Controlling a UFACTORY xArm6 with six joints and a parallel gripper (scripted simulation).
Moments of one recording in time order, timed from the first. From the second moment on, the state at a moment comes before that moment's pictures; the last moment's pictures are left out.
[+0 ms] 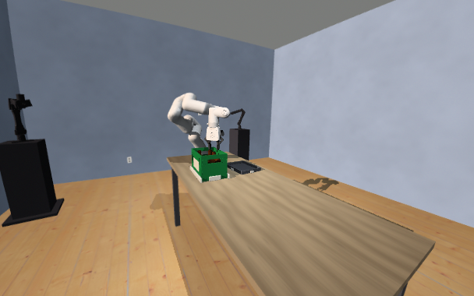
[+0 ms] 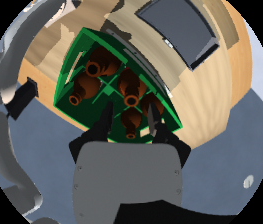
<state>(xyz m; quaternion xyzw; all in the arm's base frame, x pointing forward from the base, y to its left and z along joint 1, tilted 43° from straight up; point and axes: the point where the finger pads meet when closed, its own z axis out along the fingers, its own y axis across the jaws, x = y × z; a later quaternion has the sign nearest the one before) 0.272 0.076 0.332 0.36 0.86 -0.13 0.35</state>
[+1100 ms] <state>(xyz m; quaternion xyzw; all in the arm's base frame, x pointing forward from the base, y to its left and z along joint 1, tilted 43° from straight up) 0.275 0.073 0.328 0.36 0.86 -0.13 0.35</state>
